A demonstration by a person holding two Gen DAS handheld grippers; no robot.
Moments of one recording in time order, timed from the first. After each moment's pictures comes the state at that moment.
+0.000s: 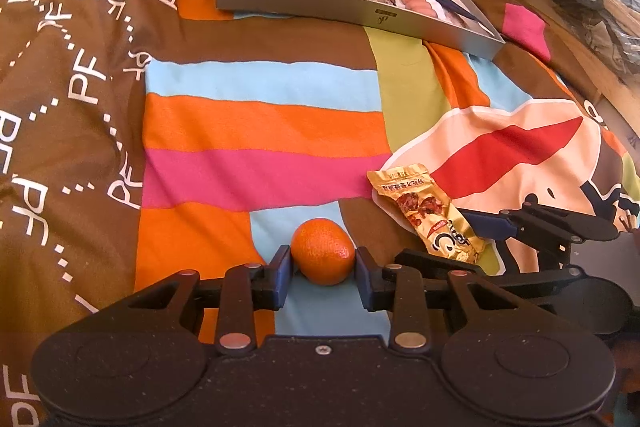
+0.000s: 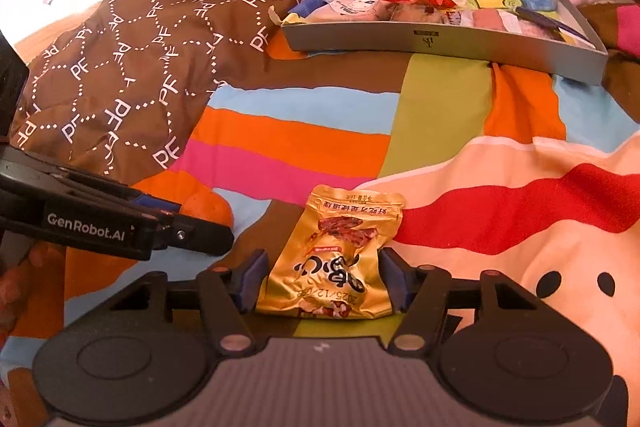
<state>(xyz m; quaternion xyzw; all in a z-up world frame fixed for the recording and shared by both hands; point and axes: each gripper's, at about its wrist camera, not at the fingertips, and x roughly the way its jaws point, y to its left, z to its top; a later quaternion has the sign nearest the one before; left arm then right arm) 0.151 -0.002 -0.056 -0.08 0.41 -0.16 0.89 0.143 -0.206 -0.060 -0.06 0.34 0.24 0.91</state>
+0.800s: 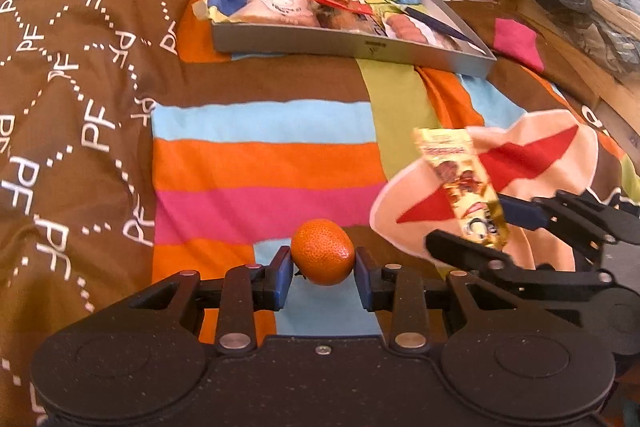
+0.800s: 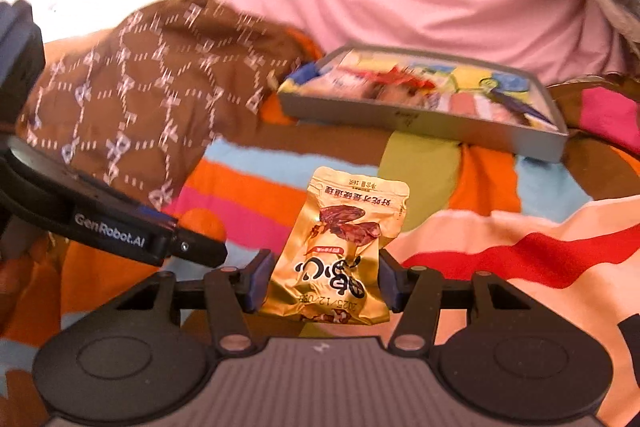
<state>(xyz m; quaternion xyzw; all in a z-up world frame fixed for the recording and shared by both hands) 0.147 -0.006 -0.036 -0.06 0.38 -0.14 0.91 0.115 -0.209 -0.039 -0.08 0.23 0.21 0.95</state>
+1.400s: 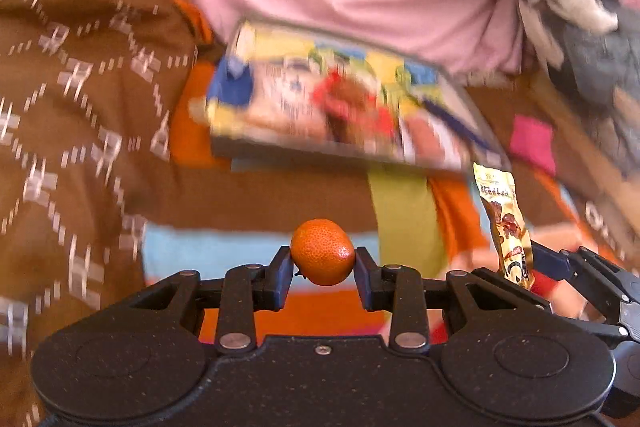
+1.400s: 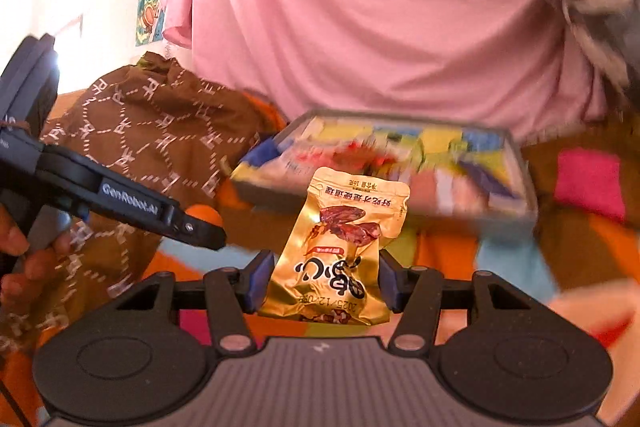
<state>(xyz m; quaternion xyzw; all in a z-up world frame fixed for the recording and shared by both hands) 0.228 0.007 0.020 -0.12 0.32 -0.14 0.93 0.173 -0.224 0.018 -0.07 0.17 0.20 0.96</state>
